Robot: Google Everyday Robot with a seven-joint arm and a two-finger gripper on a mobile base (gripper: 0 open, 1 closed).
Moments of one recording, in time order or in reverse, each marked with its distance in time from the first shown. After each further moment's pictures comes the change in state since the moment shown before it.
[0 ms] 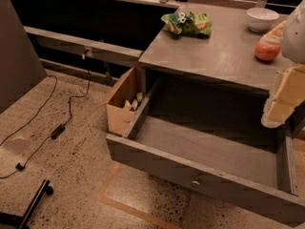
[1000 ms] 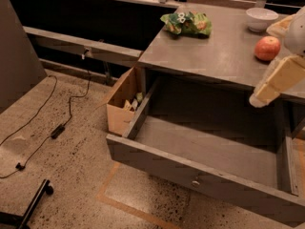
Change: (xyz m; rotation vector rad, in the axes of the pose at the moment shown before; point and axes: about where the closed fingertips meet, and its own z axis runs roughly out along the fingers) arm 0.003 -0.050 0.017 0.109 -0.189 0.129
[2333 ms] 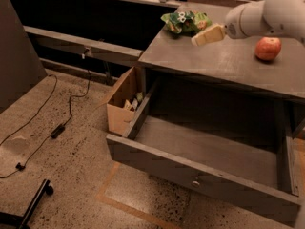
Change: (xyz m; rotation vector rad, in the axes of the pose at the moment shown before) arm -0.070 -0.229 0.177 0.336 -0.432 0.400
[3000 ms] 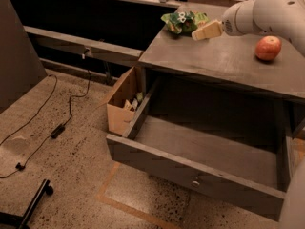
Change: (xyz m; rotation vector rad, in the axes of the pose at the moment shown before) arm -0.005 -0.021 0.014 0.114 -0.001 0.042
